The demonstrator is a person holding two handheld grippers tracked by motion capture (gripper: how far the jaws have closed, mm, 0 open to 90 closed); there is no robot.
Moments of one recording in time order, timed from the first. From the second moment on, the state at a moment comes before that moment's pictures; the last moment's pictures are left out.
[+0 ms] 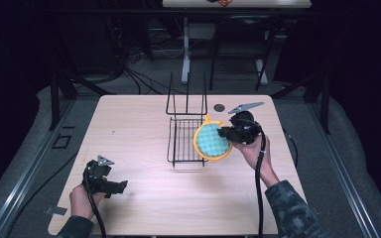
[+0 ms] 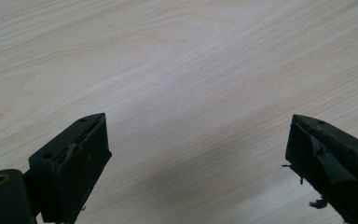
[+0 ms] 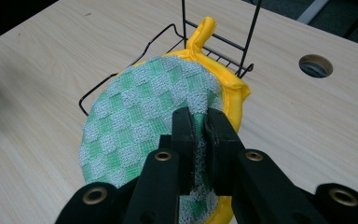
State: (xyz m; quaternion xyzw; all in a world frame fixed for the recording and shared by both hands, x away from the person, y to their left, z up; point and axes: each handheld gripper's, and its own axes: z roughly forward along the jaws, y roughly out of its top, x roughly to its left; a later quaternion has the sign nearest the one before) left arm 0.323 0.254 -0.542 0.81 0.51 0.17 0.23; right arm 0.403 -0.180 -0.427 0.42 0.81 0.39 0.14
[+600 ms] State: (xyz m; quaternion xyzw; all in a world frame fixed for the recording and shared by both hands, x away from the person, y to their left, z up) left arm 0.325 0.257 -0.540 0.81 0.51 0.18 0.24; right arm 0.417 -0.159 -0.444 0.43 0.79 0.41 0.14
